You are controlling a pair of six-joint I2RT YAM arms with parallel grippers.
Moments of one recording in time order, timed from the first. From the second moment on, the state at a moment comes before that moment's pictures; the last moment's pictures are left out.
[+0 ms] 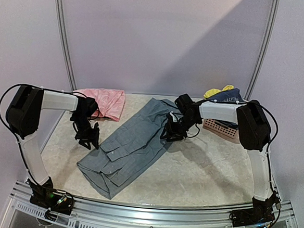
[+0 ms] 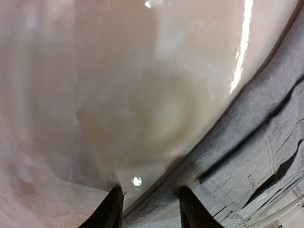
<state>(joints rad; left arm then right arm) -0.26 1.87 1.18 -0.89 0.16 -0.32 0.62 2.28 1.74 -0.62 -0.50 0.51</state>
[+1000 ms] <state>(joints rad) -0.47 1.80 1.04 -0.77 0.34 -0.53 0.49 2.44 1.99 -0.73 -0.53 0.47</state>
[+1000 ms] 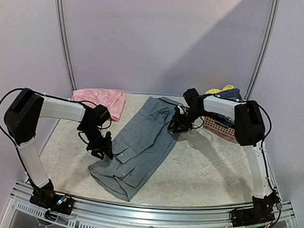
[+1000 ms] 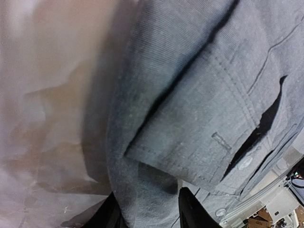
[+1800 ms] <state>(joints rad) -0.75 2.02 1.34 -0.86 0.42 -0.56 0.35 2.54 2.22 -0.84 -0.53 0.39</state>
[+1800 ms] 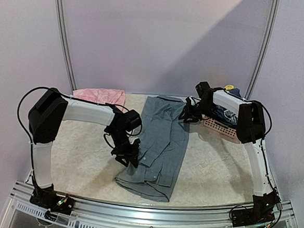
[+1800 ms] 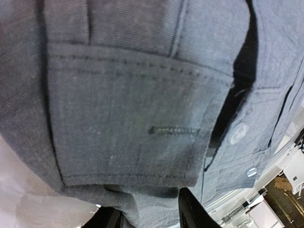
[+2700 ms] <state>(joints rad) -0.80 1.78 1.38 -1.04 0.19 -0.47 0.35 2.51 2.26 -0.79 -0.61 0.36</state>
